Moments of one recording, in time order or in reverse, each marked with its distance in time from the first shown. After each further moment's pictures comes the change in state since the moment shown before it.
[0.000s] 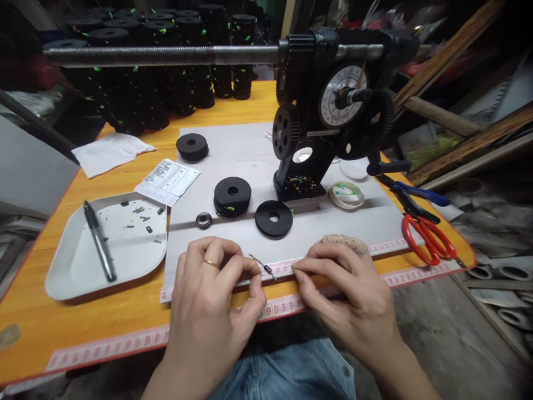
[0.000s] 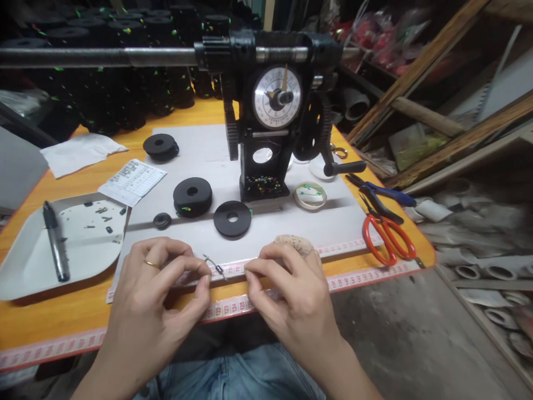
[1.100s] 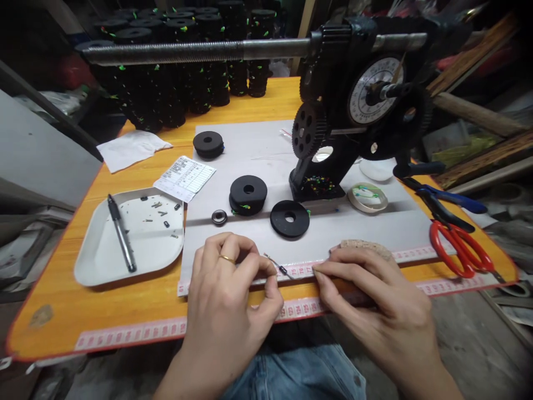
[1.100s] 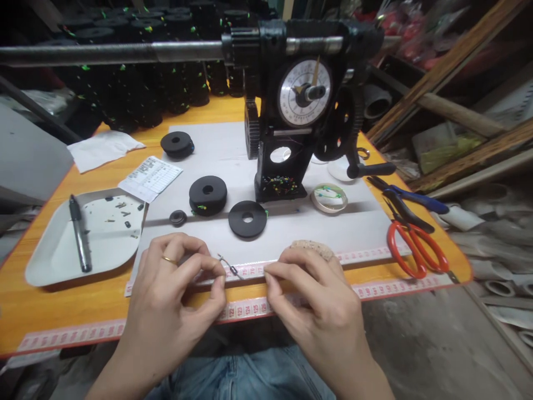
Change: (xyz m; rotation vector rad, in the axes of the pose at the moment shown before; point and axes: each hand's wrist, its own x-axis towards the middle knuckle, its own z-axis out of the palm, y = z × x) left_hand 0.002 0.003 0.000 0.000 0.003 -0.059; right_hand -0.001 0.005 -0.002 -0.023 0.015 -0.038
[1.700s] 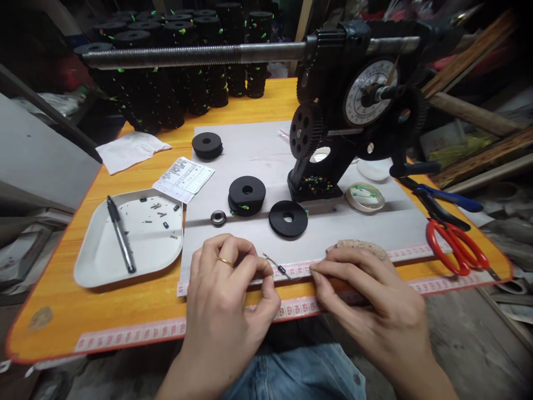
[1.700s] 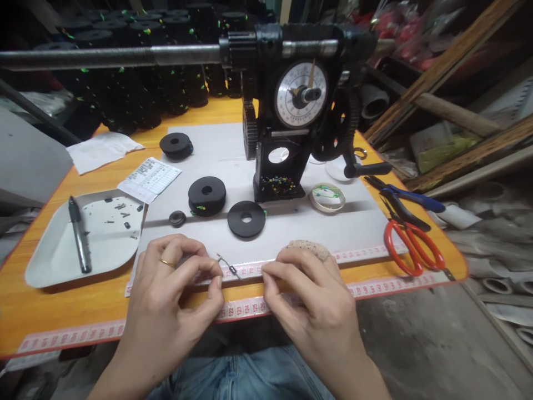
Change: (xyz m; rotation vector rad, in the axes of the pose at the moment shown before) left_hand -0.002 0.000 -0.001 -0.003 0.015 0.007; right_hand -0.001 -0.002 0.001 -0.014 0.000 -0.018
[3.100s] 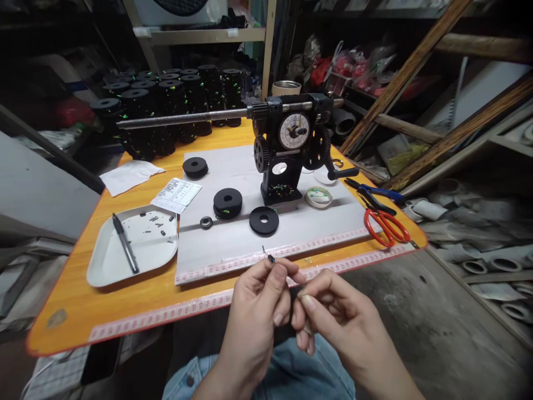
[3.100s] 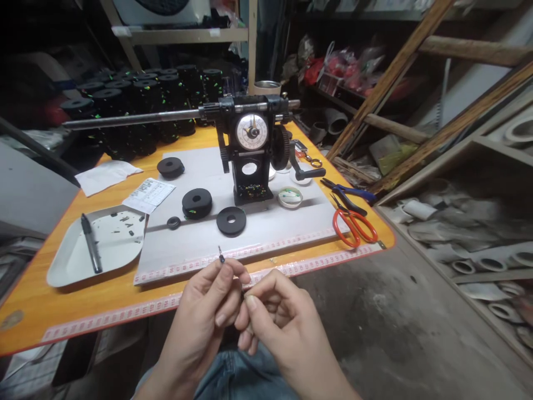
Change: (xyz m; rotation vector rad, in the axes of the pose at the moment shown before) left_hand -0.018 0.061 0.024 -1.686 -0.250 -0.776; right_hand -0.037 -0.046 -0.023 1.243 -0.165 0.737
